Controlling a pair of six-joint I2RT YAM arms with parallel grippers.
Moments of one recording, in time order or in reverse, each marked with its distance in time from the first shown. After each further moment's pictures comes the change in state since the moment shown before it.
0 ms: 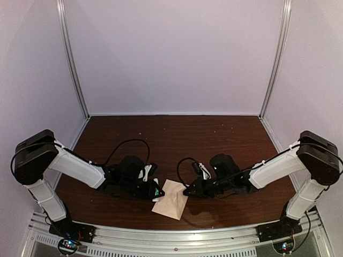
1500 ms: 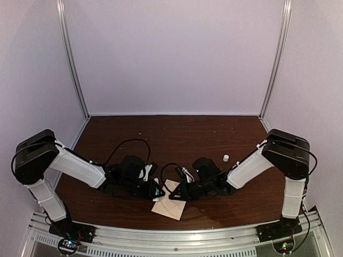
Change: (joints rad) left arm 0.000 0.007 0.007 -0.001 0.002 0.009; right arm 0.034 0.325 0.184 0.130 -0.096 0.000
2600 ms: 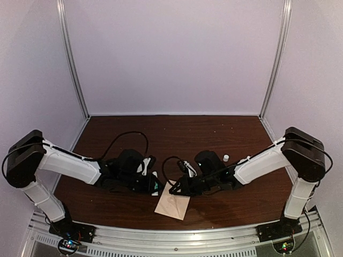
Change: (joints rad) left arm 0.000 -0.071 0.035 -0.104 -0.056 0.015; right arm 0.004 -0.117 0.016 -0.151 0.042 -0.026
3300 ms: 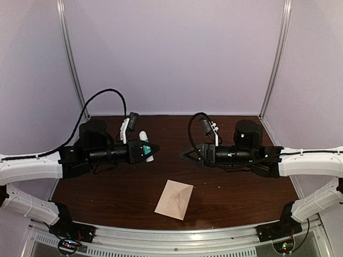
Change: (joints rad) left arm 0.033 -0.463 0.080 -0.010 -0.016 0.155; right arm -0.055 -0.576 -0.024 -0.067 0.027 -0.189
